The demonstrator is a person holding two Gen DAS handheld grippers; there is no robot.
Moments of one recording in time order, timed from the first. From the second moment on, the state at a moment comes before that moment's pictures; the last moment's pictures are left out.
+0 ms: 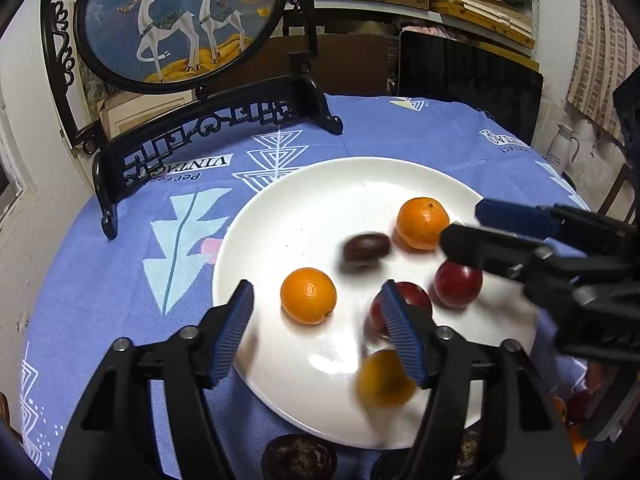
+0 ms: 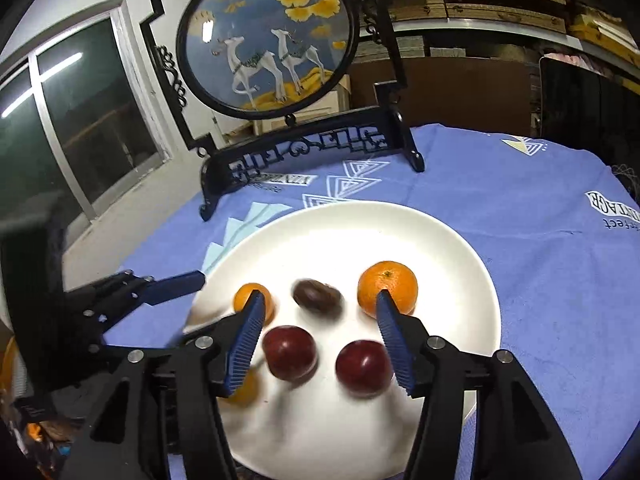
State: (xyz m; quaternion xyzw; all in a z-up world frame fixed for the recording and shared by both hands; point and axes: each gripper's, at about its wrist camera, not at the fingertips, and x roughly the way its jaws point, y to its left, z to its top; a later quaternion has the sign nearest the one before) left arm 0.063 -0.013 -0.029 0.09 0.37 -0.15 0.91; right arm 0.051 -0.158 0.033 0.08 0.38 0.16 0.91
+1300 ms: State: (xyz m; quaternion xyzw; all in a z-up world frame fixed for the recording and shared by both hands) left arm -0.114 -0.004 -0.030 0.16 0.36 -0.25 0.89; right arm -0.150 -0.182 -0.008 0.06 0.47 0.15 0.87
